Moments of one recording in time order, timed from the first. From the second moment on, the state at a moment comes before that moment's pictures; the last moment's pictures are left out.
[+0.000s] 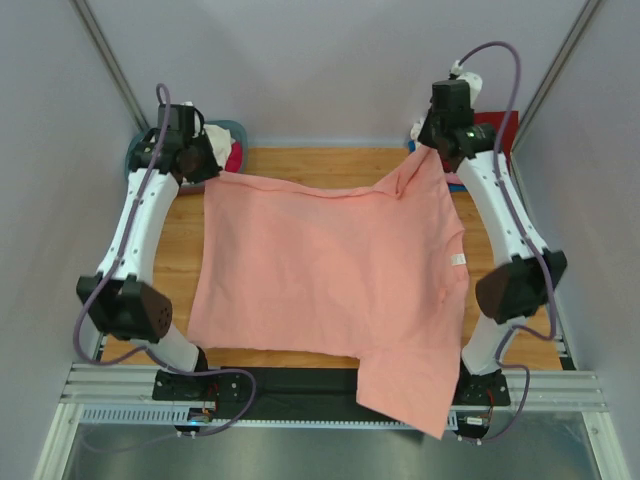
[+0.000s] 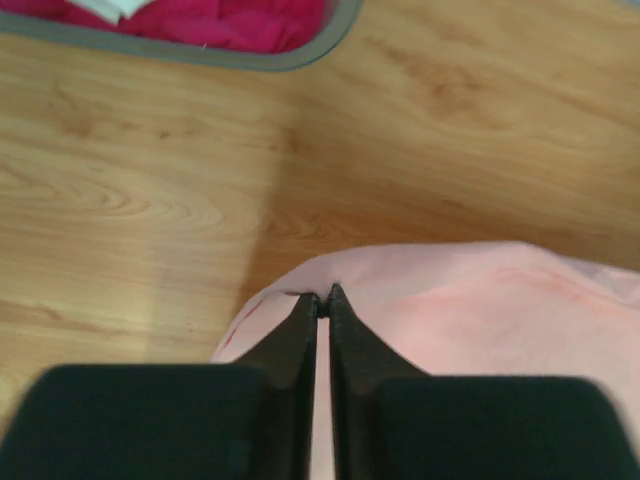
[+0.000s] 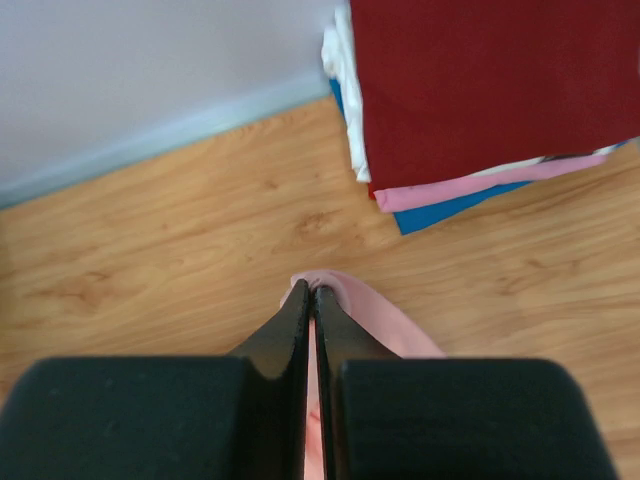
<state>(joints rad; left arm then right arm) -0.10 1.57 1.76 -0.91 -0.04 -0.39 0.24 1.74 1.98 -0.74 0.37 0.42</state>
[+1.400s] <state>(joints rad) -0.19 1.27 1.11 -0.87 -0.06 -0.23 0.17 2.38 2.13 -0.70 -0.13 0.49</state>
